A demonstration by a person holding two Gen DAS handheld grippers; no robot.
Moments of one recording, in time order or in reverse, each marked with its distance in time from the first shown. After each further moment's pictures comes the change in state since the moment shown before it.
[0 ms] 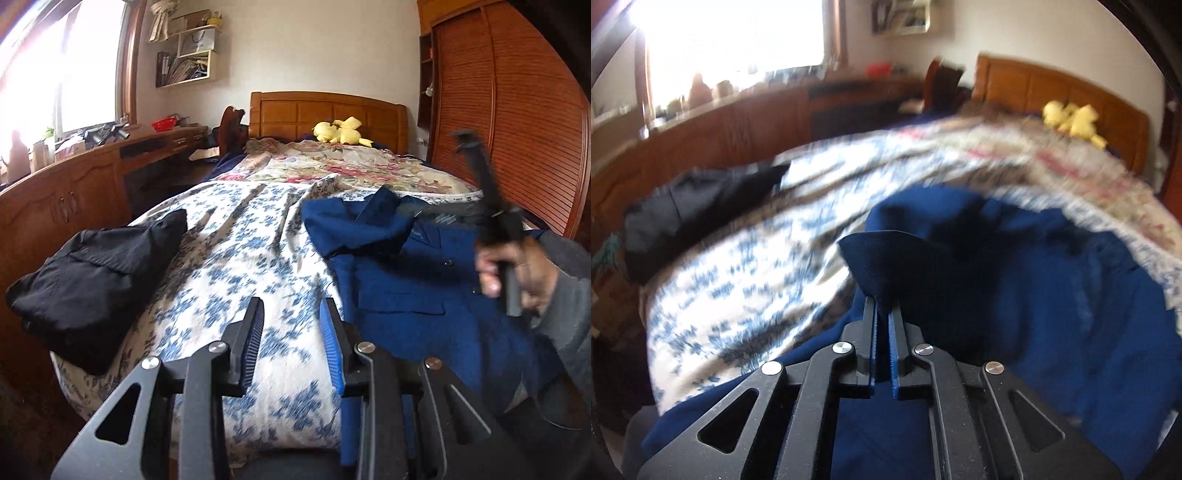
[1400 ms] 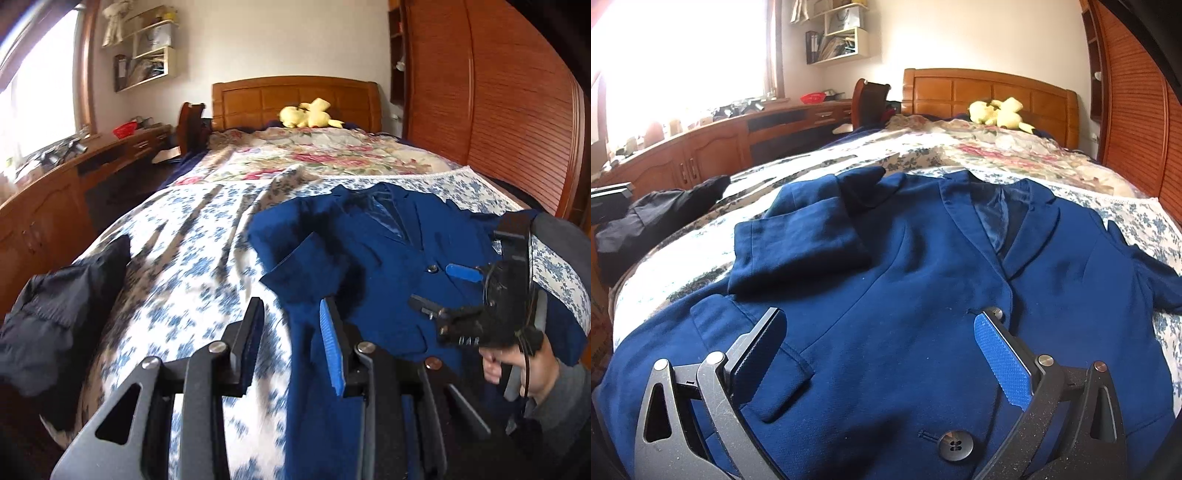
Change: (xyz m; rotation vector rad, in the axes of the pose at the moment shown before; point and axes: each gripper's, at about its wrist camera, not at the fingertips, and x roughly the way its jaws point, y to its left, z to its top) left arm 0.058 -0.055 0.047 0.083 0.069 -0.062; right arm -0.030 -0.041 -0.099 0.135 -0.043 -0.177
